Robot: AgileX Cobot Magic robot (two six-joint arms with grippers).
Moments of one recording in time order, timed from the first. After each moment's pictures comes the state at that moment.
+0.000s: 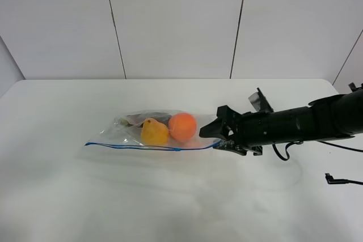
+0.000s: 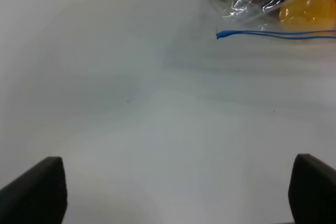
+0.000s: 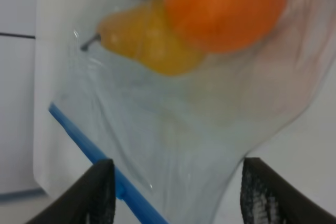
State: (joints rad) left arm -0.20 0.07 -0.49 0.10 1.08 -0.12; right arm 0.22 1.79 -0.71 1.69 0.70 -1.18
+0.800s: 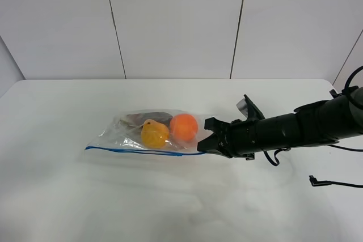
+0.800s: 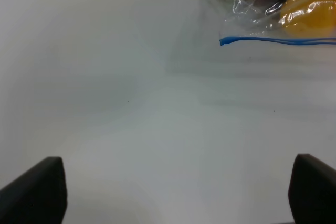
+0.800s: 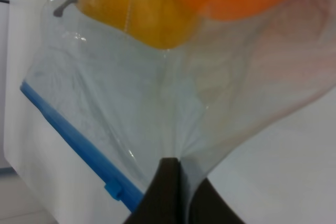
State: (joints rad) left arm -0.20 0.07 -0.49 0.10 1.08 -0.12; right arm 0.29 1.81 -0.71 1.75 0.64 -1.28
